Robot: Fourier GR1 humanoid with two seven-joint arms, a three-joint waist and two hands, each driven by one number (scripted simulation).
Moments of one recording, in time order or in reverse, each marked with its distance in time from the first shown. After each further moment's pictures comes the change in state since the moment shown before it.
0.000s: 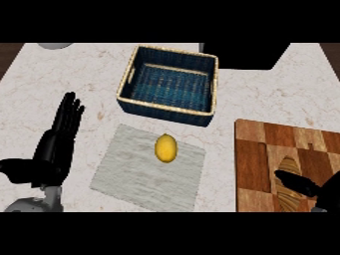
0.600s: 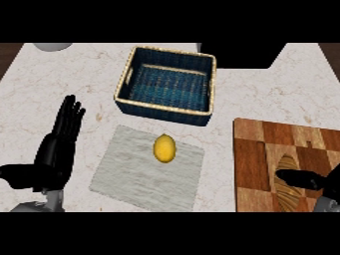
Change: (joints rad) left arm 0.025 -0.021 -0.004 -0.020 -0.011 0.012 -0.006; right arm -0.108 0.000 0.007 -0.102 0.069 0.263 0.110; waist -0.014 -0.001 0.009
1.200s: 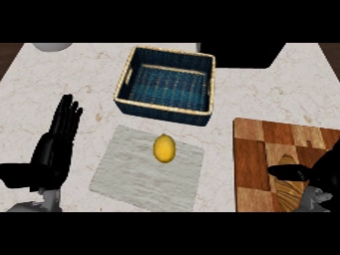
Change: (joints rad) left arm 0.002 0.001 0.020 -0.008 0.001 -0.018 0.013; right arm -0.051 0.000 0.025 0.079 0.012 0.019 0.009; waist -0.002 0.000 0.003
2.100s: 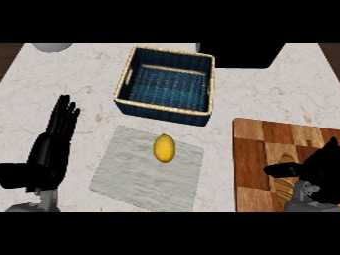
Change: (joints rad) left arm 0.010 -0.007 0.025 -0.009 -0.011 -0.020 0.010; right arm -0.011 0.000 -0.026 0.139 0.003 -0.063 -0.012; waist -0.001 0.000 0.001
